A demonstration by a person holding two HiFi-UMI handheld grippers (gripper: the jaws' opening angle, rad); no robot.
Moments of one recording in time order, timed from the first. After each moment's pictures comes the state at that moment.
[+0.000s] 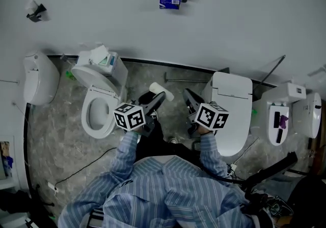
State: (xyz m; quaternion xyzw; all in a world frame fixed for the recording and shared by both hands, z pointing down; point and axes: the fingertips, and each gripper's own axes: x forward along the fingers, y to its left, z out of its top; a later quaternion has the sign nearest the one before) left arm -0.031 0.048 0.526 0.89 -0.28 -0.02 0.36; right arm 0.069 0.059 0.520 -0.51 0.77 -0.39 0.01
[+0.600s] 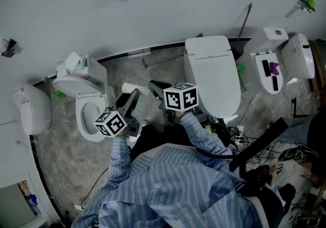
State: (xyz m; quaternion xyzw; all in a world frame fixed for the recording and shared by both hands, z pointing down) left arm -0.046 0.141 0.527 0.89 -0.28 -0.02 0.35; right arm 0.027 0.146 0.539 -0.48 0.78 -0.40 -0.02
